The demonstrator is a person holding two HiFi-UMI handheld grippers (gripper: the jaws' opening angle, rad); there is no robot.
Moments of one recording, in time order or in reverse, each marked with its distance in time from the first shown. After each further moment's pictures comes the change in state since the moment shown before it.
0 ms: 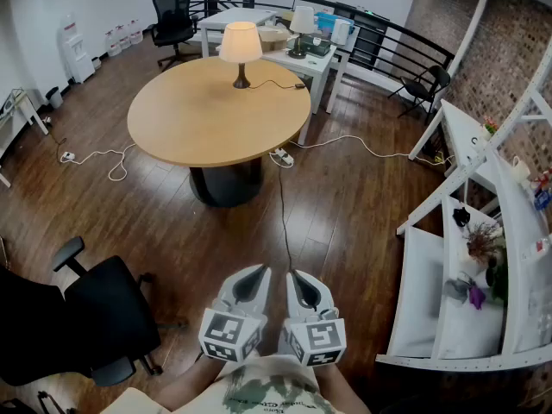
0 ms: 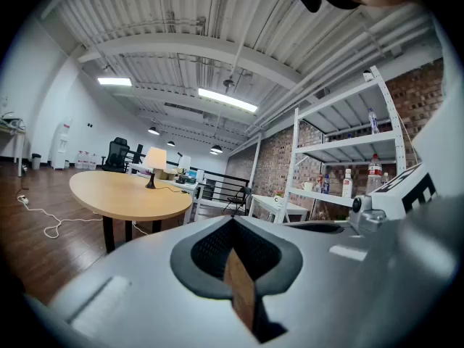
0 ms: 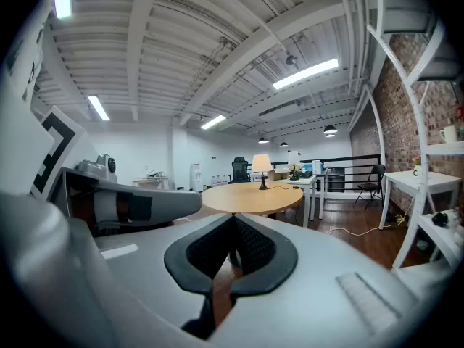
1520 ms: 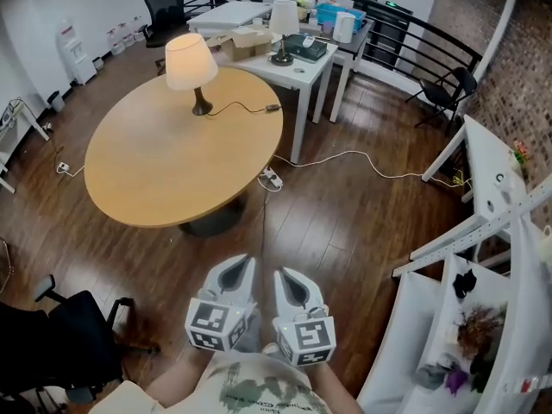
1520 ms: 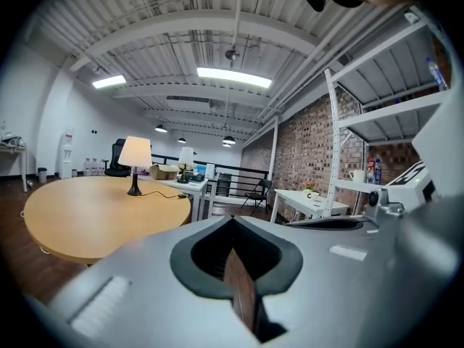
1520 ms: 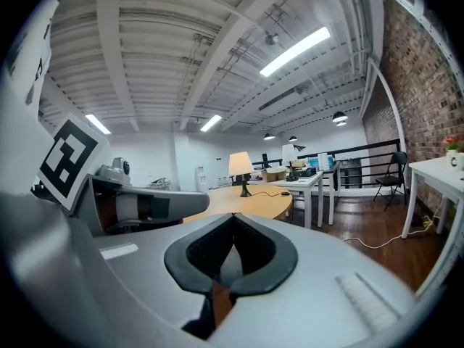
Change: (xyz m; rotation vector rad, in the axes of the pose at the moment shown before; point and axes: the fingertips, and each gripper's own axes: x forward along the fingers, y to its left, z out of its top) left arm 0.384 0.014 0.036 0.028 0.064 0.149; right arm 0.198 -0.318 0.063 0.051 -0.001 0.131
